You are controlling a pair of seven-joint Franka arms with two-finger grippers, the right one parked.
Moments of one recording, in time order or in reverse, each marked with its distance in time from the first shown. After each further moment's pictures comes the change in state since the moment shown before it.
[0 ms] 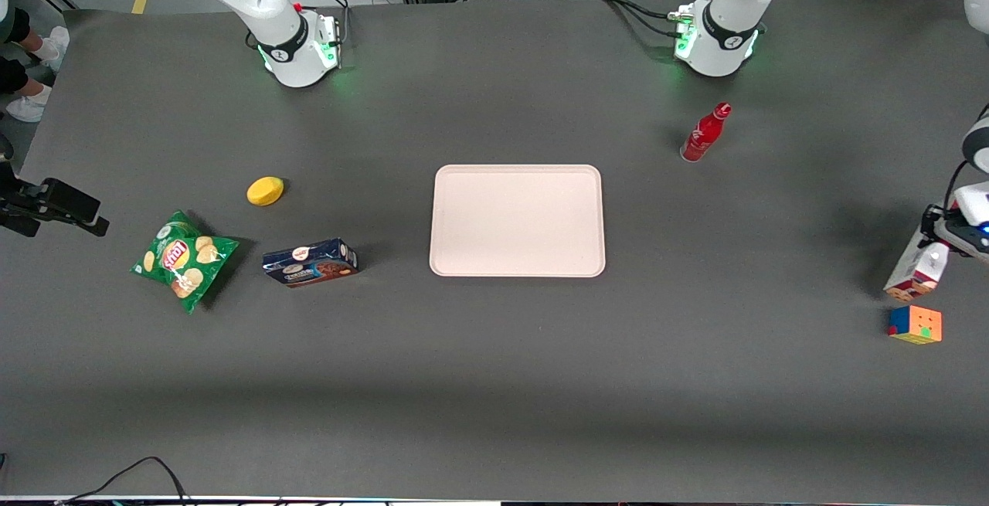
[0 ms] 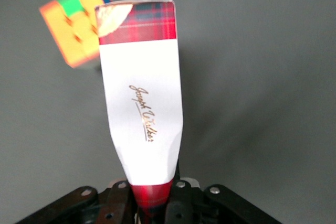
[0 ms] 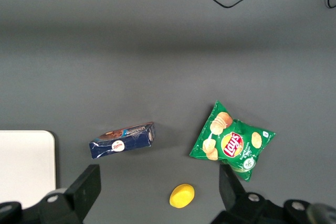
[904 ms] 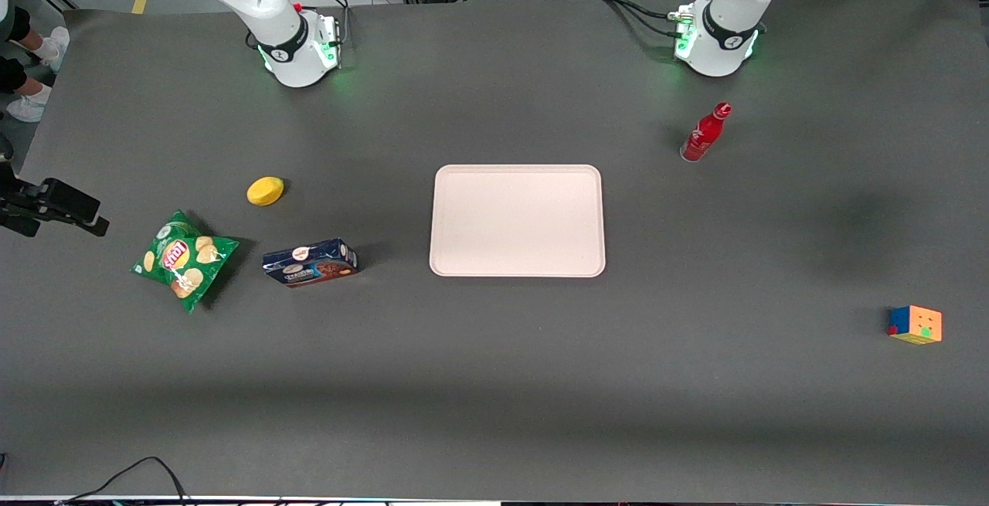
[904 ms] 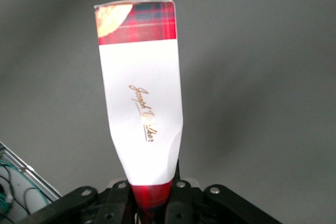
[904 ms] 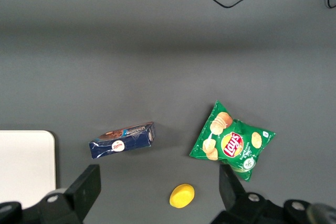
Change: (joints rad) arm -0.008 -0.155 0.026 0.414 0.200 -0.601 -0.136
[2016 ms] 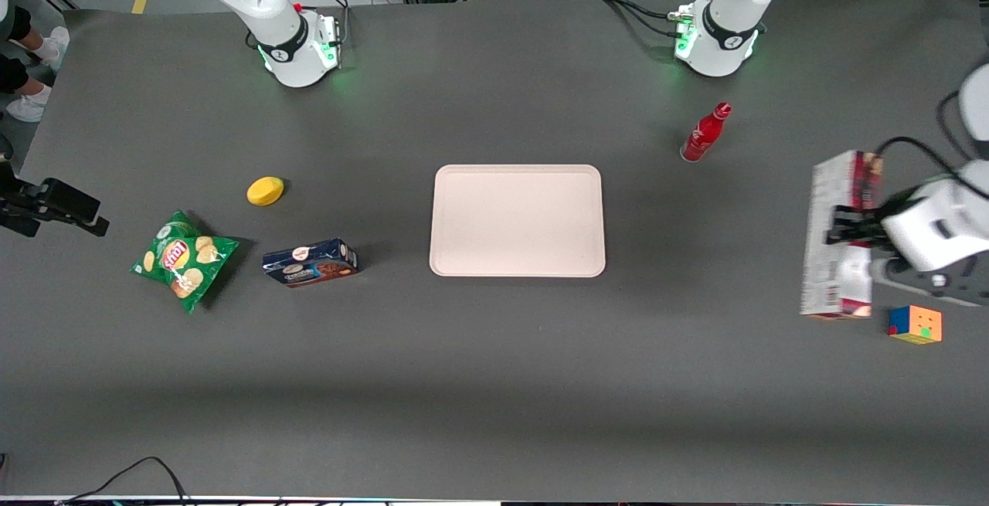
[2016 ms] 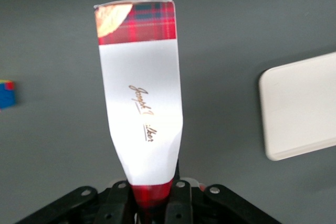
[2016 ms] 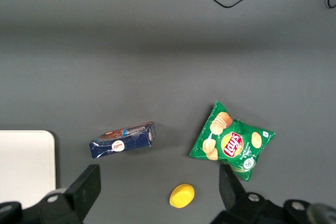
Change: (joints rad) arm -0.203 -0.002 -0.408 0.138 0.040 -0.278 -1.149
